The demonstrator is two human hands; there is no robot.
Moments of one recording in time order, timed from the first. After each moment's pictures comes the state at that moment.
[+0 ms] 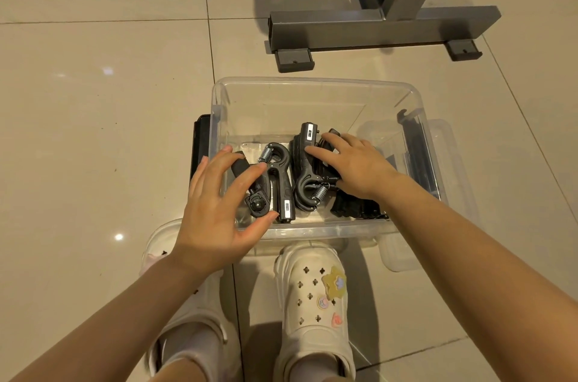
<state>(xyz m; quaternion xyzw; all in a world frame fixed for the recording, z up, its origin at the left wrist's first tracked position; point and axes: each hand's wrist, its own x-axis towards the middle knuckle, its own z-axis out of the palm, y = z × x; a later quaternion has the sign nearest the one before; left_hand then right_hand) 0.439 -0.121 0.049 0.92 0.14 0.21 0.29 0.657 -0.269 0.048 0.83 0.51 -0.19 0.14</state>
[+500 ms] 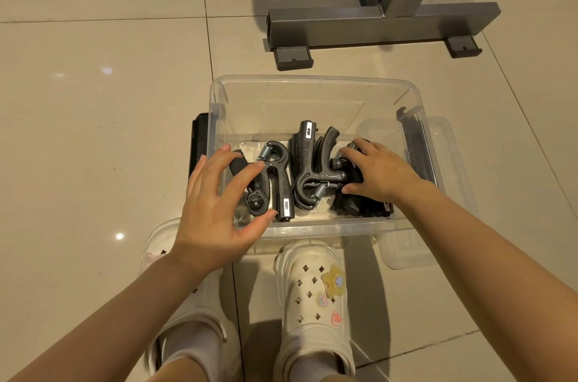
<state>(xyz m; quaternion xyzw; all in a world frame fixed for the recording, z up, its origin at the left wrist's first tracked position) 0.440 -0.122 0.053 0.92 0.14 0.21 0.29 0.670 -0.302 0.044 0.87 0.40 -0.25 0.12</state>
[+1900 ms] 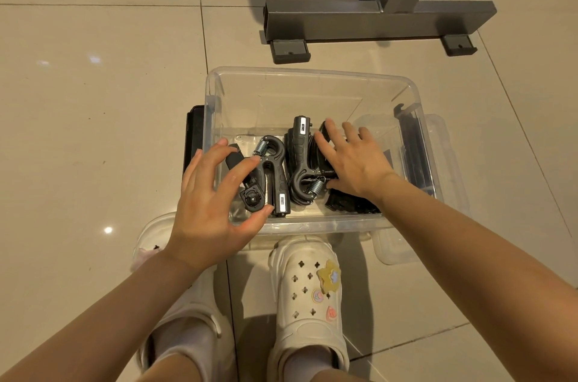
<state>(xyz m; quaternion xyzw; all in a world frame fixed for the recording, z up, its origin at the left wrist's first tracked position) 0.440 -0.122 0.048 0.92 0.14 0.23 0.29 0.654 -0.273 0.039 0.80 0.52 -0.07 0.30</state>
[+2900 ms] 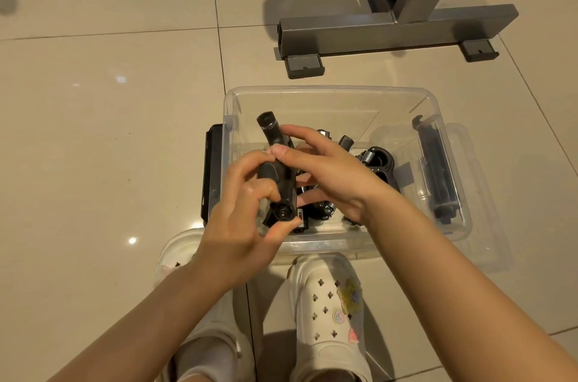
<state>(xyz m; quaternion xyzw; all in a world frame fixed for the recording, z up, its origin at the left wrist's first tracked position) 0.451 -0.129 0.085 0.87 0.06 0.27 0.41 0.591 -0.213 0.117 0.66 0.10 -0.53 -0.53</state>
